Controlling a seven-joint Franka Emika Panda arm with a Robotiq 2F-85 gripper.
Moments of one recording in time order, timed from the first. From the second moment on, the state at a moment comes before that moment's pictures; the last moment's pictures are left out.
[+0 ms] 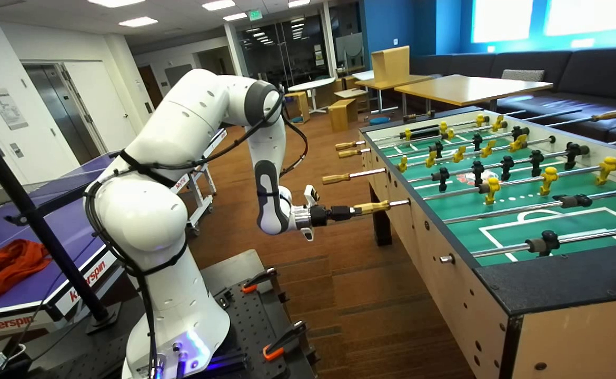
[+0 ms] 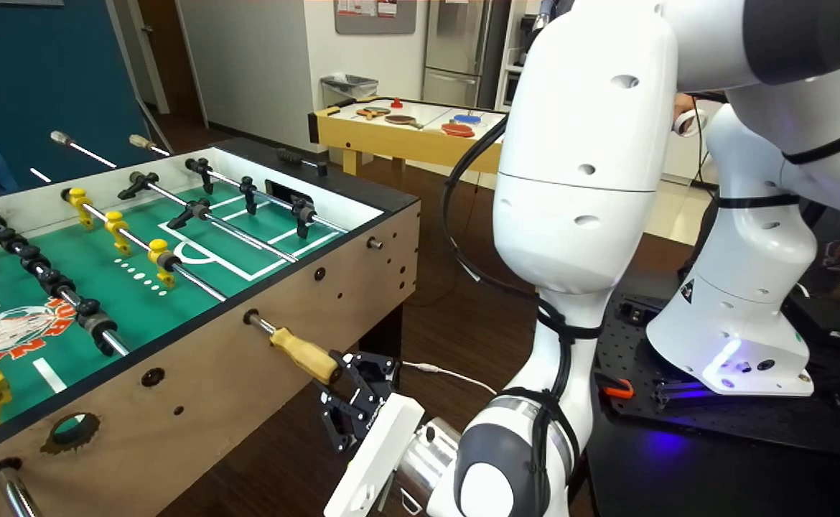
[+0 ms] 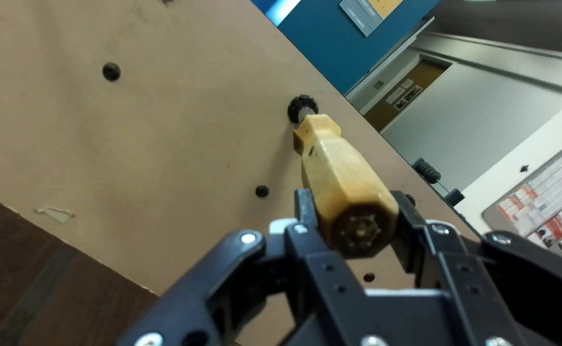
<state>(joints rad) 0.46 0.95 0.27 -2.07 -2.00 1.44 -1.02</state>
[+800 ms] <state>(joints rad) 0.46 0.95 0.27 -2.06 -1.96 1.42 -1.61</state>
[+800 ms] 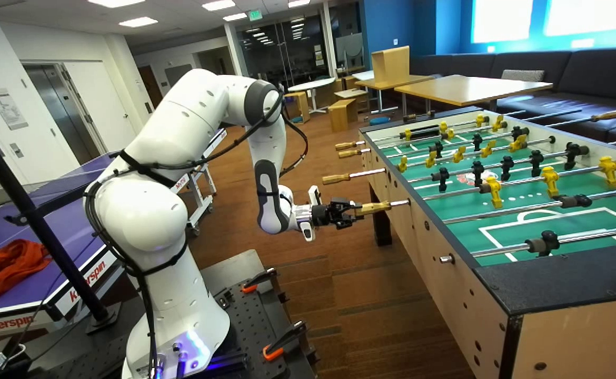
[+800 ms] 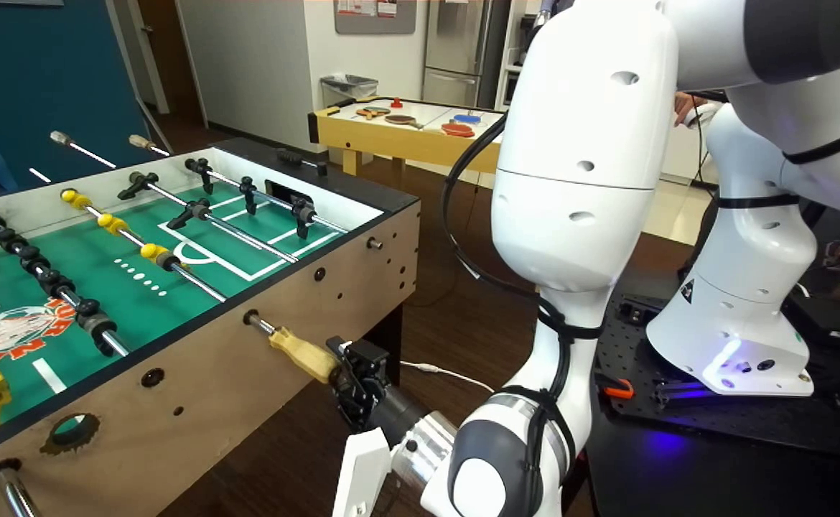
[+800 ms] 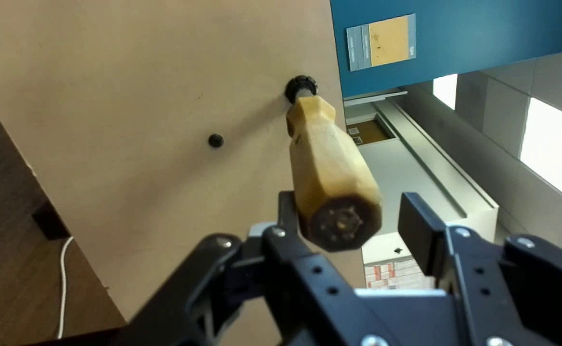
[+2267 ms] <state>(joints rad) 0.39 0.40 0.53 -2.54 -1.75 1.41 -1.28</state>
